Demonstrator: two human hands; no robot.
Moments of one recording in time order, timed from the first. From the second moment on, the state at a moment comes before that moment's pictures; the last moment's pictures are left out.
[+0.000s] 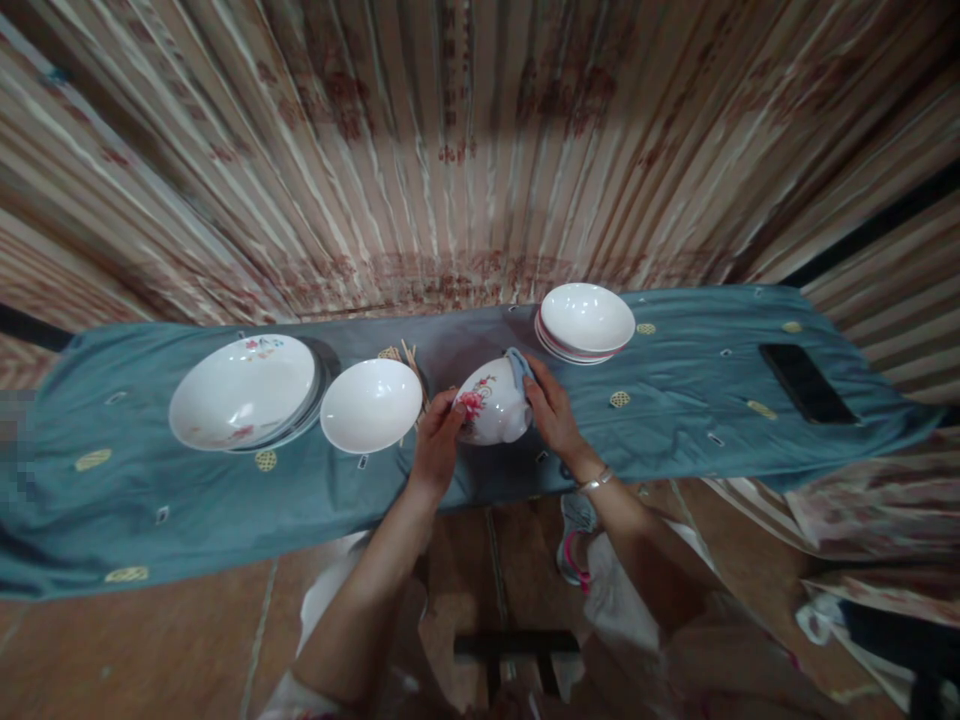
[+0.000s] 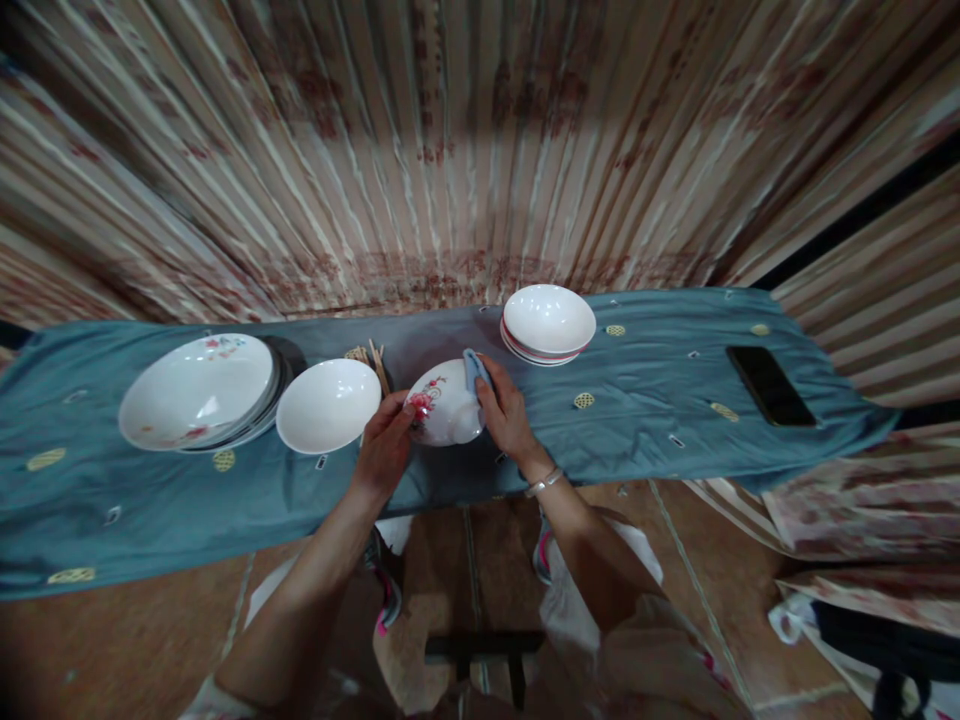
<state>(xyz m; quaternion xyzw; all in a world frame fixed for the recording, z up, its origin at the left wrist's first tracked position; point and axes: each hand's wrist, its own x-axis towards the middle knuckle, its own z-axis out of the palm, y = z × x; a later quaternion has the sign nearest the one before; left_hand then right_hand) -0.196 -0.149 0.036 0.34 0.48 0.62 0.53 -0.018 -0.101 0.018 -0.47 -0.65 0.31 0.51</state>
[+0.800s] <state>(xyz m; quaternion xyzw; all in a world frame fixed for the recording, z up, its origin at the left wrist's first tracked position) -0.196 -0.148 0.036 0.32 0.47 0.62 0.54 -0.013 -0.104 0.006 -0.49 -0.61 0.37 0.50</state>
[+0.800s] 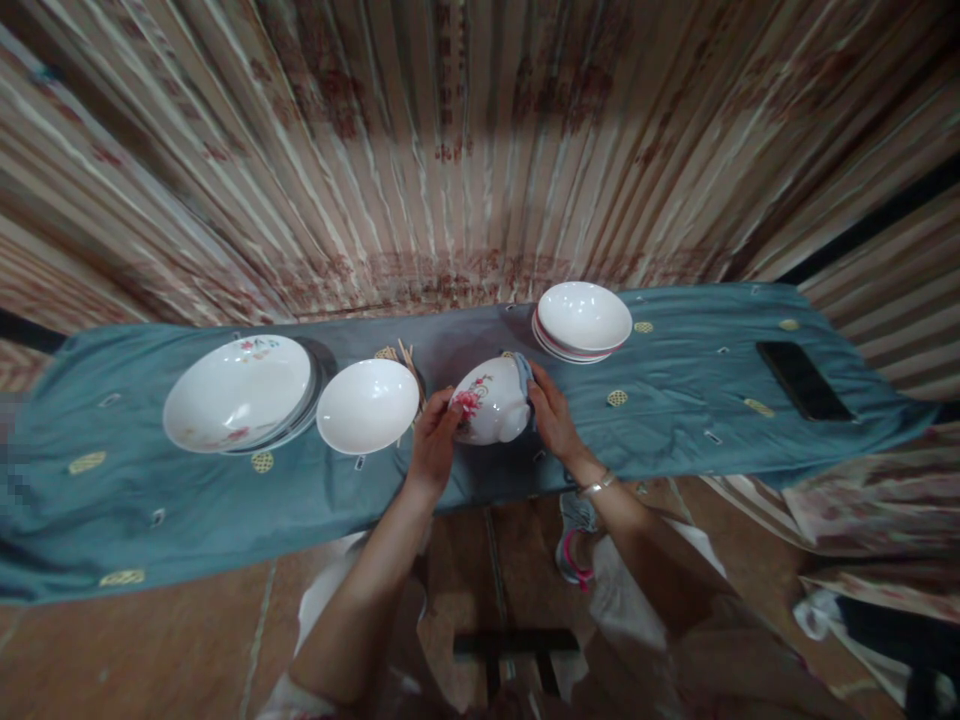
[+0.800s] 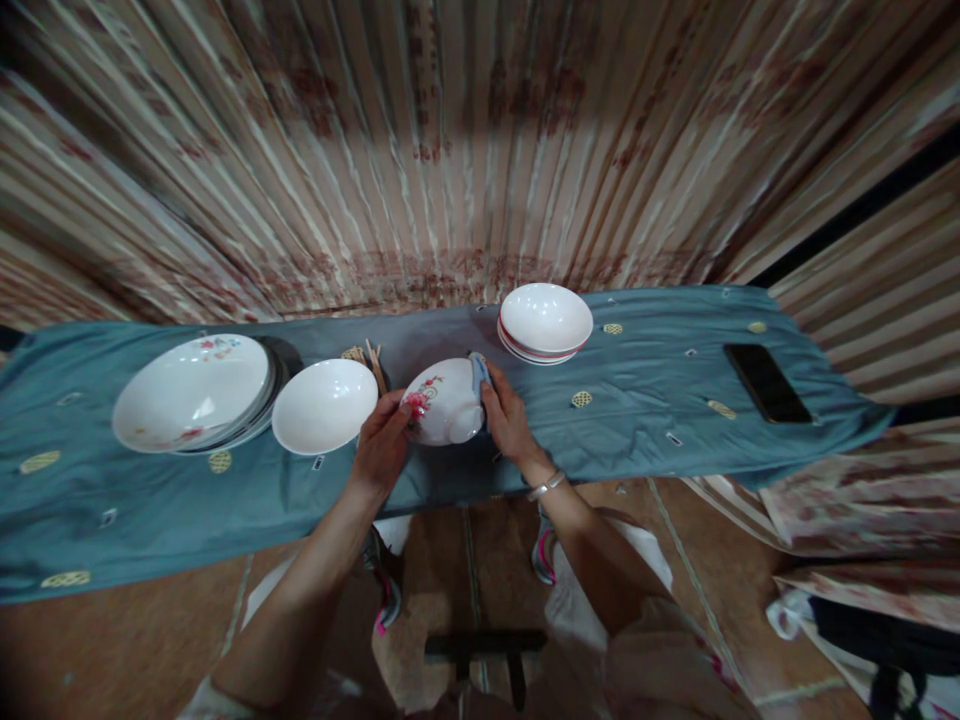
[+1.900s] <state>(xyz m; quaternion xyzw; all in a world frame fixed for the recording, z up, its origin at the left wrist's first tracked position) -0.199 -0.148 0.035 0.33 0.48 0.62 0.54 -0.010 -0.109 0.002 -0.51 -0.59 0.39 0.48</state>
